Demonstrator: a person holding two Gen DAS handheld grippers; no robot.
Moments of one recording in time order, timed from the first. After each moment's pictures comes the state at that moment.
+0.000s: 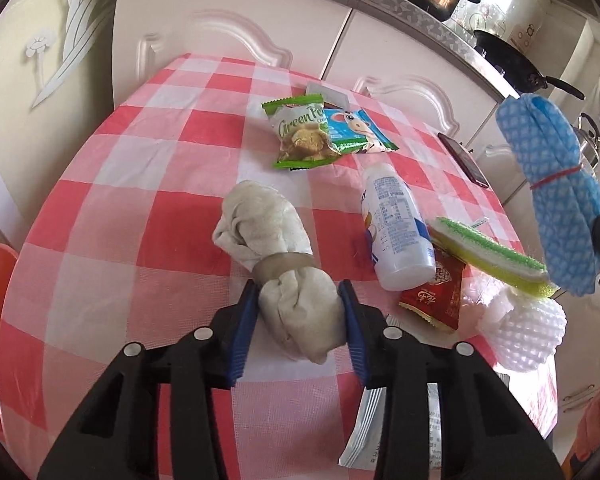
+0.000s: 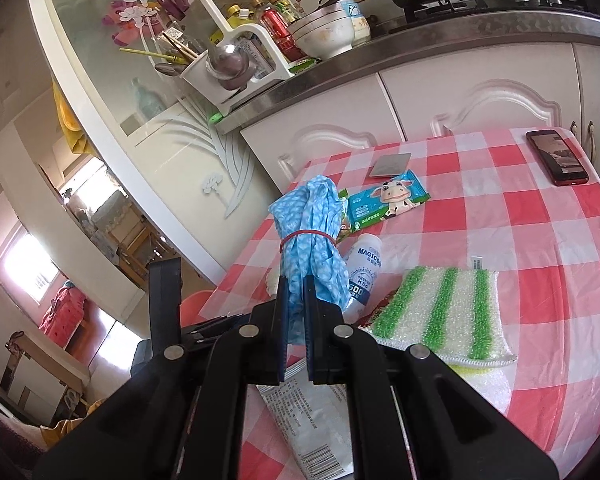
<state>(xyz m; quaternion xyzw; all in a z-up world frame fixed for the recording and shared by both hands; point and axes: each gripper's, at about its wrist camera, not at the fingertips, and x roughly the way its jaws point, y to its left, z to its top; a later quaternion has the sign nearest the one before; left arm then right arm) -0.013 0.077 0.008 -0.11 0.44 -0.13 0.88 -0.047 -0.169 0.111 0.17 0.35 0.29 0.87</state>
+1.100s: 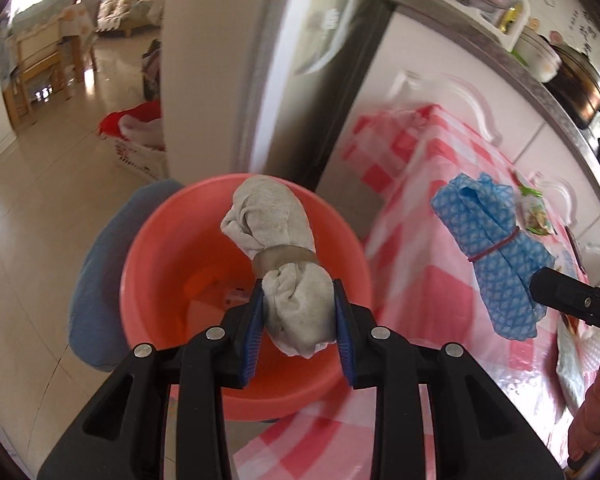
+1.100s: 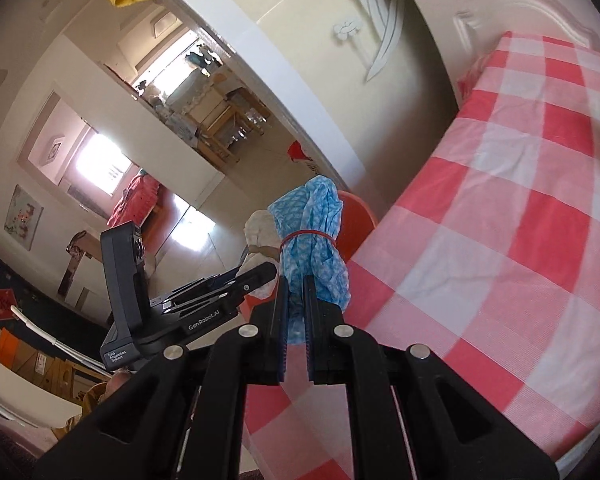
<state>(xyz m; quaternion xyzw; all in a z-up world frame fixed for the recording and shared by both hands) -0.116 0.330 -0.007 -0.19 0.42 0.11 0.88 -0.023 0.107 0.053 0.09 0.49 0.49 0.72</state>
